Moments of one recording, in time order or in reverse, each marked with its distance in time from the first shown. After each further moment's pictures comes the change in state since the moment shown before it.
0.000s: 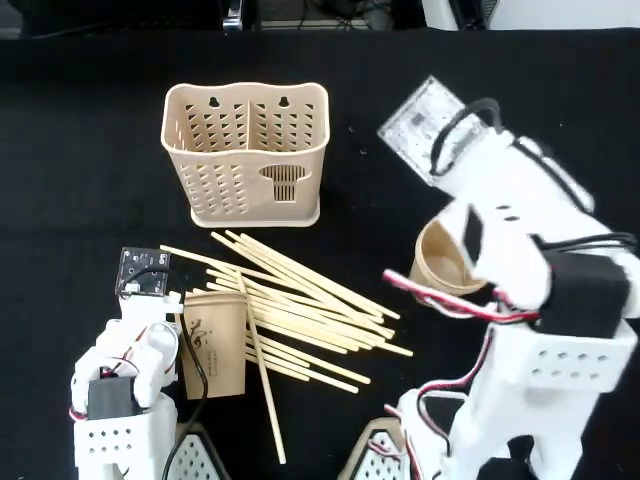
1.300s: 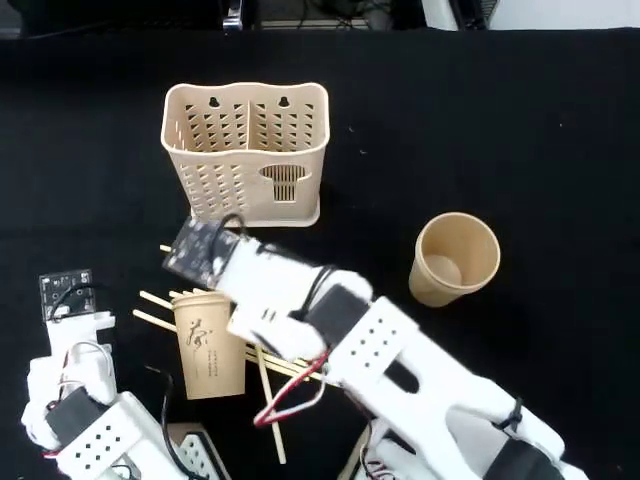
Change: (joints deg) left arm -38.2 0.0 0.0 0.1 -22.5; right arm -53.0 -0.4 54.7 -40.0 -29.0
